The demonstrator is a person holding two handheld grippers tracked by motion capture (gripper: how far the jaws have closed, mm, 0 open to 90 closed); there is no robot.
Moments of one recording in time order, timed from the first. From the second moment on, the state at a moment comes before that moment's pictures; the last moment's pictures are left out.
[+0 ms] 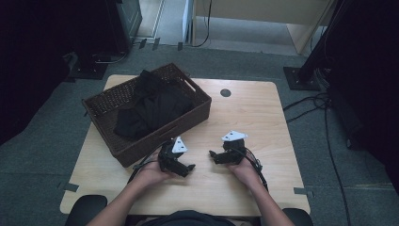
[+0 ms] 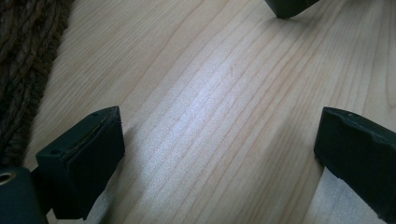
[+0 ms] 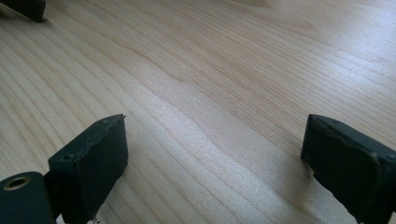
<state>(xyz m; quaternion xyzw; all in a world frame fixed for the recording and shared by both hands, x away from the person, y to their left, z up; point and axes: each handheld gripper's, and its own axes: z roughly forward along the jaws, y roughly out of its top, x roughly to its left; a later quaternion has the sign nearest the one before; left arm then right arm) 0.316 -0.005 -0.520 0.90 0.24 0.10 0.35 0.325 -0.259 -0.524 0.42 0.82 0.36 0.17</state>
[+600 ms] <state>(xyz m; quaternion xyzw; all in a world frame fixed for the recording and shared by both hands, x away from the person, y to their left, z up) 0.316 -0.007 -0.520 0.90 0.25 0.10 0.35 0.325 -0.259 -0.524 0.43 0.81 0.35 0.17</state>
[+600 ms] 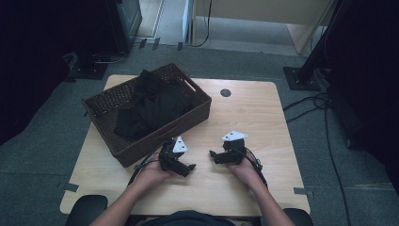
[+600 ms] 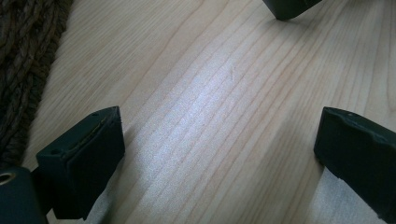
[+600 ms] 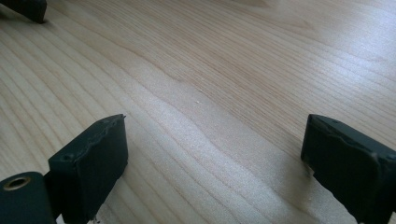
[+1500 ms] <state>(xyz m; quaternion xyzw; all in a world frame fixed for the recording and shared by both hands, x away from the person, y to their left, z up) 0.317 -0.007 -0.520 0.90 0.25 0.10 0.35 0.325 -0.259 -0.524 0.43 0.82 0.35 0.17</state>
